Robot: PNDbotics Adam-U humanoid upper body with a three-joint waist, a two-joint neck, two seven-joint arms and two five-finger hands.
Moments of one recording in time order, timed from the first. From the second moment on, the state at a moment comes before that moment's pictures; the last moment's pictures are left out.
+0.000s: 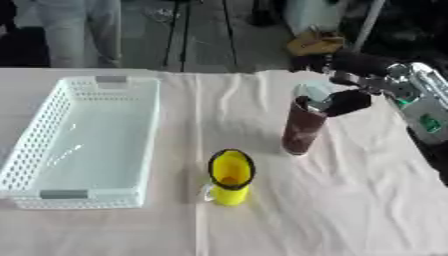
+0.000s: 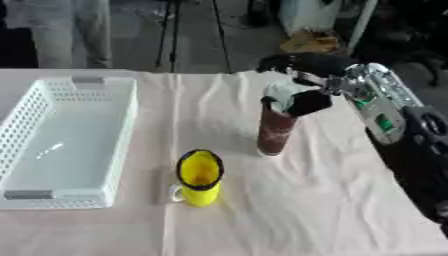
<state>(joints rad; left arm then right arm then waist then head) -0.22 0.39 0.18 -1.98 0.17 -0.15 0.06 -0.60 -0.68 0.13 -1.44 0.71 -0.33 0.49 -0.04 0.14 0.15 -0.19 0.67</state>
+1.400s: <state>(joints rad) -0.22 0.39 0.18 -1.98 0.18 -0.16 0.05 -0.60 -0.66 0.14 -1.34 0.57 -0.28 0.64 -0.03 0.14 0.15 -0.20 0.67</state>
